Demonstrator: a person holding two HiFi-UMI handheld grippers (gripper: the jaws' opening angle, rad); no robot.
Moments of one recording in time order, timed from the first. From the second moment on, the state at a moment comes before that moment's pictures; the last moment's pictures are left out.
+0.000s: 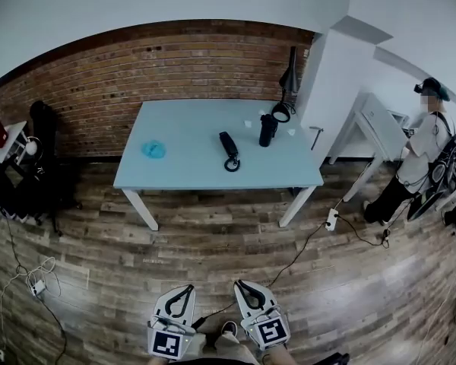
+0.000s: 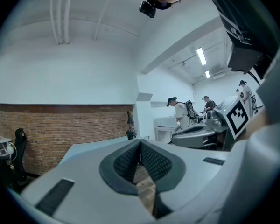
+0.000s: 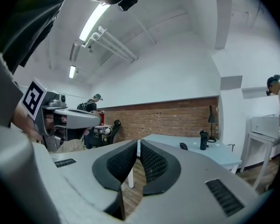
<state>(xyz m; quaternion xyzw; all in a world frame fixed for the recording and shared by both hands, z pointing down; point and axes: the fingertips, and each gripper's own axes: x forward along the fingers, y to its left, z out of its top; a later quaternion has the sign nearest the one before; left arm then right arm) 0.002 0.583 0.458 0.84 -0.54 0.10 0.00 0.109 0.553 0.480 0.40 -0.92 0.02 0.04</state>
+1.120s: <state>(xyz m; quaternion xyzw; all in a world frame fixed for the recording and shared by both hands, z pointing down) -0.107 0.417 0.474 0.83 -0.54 0.08 0.00 0.039 0.402 0.456 0.41 -0.91 -0.02 0.05</state>
